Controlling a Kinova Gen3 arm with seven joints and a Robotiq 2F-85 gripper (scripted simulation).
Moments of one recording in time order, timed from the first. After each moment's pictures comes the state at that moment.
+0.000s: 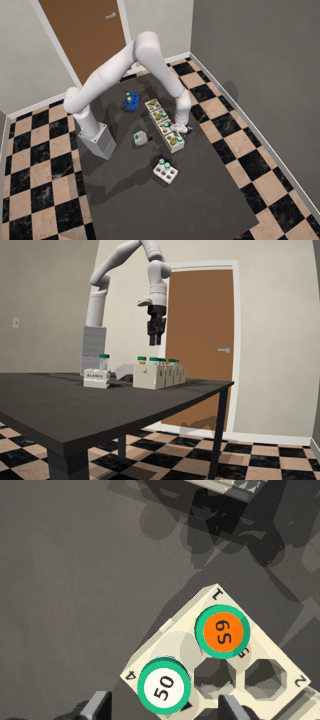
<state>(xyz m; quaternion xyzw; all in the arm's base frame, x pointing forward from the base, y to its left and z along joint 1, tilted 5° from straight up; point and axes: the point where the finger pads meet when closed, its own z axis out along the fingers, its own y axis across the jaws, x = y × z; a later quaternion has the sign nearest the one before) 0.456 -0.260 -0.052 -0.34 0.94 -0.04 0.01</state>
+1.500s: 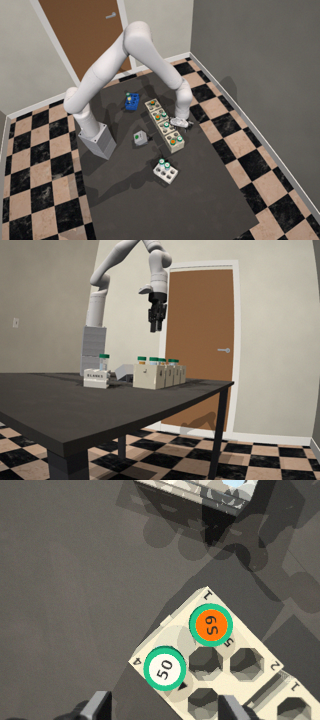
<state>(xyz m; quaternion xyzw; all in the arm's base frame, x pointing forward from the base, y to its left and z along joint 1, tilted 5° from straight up) 0.453 -0.256 0.002 -0.34 0.94 -0.04 0.01</state>
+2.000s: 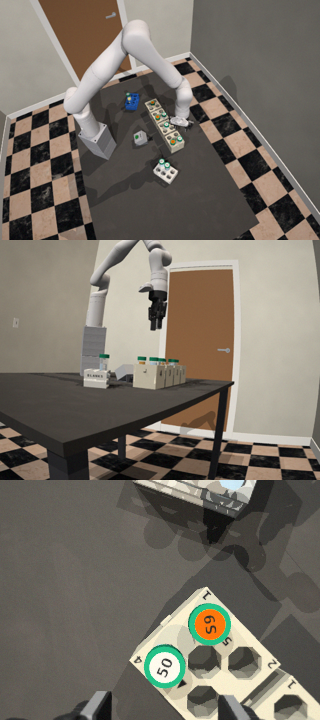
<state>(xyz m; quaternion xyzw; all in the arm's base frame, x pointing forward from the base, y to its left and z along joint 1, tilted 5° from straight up) 0.452 -0.255 0.009 -0.34 0.94 -0.04 0.01</state>
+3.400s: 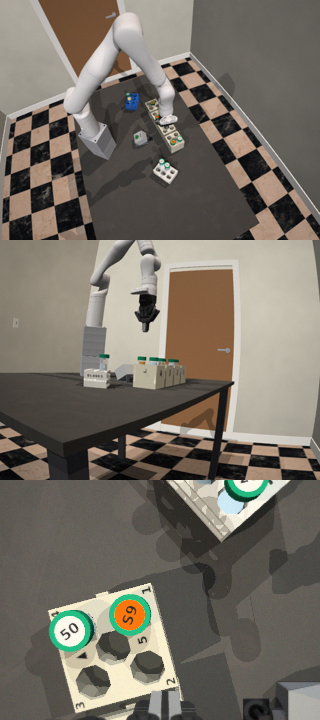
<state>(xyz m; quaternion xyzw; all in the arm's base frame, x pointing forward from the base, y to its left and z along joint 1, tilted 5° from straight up) 0.390 -0.201 0.002 -0.56 0.82 -0.05 0.00</state>
